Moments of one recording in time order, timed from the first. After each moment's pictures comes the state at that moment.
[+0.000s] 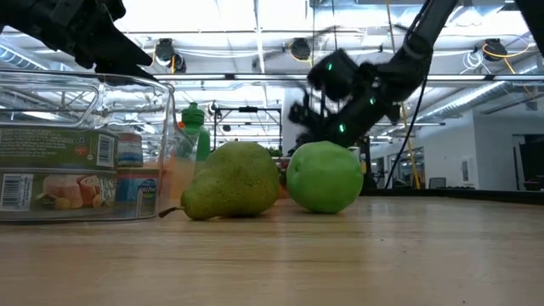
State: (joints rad) left arm -0.14 0.61 0.42 -0.18 -0.37 -0.16; right arm -0.21 1.83 0.84 0.38 0.05 -0.01
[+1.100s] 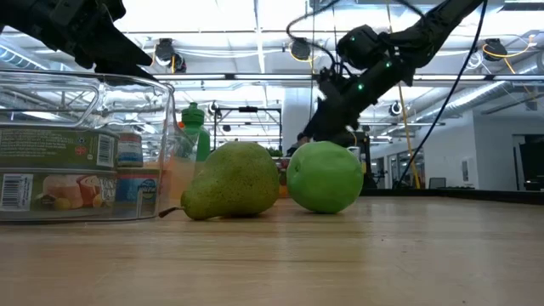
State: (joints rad) left arm -0.14 0.61 0.42 -0.18 -0.37 -0.16; right arm -0.43 1.51 0.84 0.12 -0.14 0.04
